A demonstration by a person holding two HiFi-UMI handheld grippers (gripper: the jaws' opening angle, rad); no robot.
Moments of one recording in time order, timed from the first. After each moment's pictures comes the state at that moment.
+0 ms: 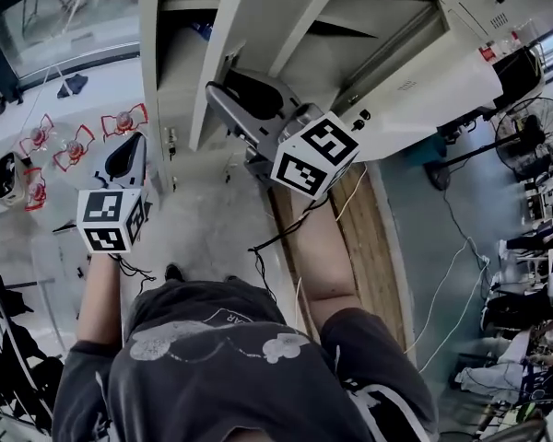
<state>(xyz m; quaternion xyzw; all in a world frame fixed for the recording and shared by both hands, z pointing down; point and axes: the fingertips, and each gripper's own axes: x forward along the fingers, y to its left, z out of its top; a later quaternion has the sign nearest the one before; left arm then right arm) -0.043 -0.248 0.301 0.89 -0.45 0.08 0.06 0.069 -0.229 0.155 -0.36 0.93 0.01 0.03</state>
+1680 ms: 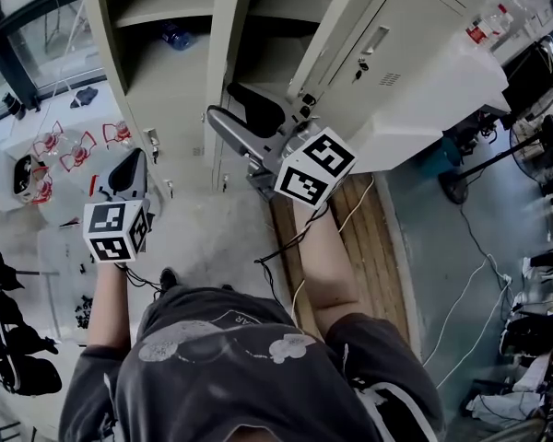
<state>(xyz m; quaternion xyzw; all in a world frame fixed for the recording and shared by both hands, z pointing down) 0.068 -0.172 0.276 0.86 -0.51 0.10 0.04 0.212 -0.153 0.140 -0.32 0.94 0.00 0.10</state>
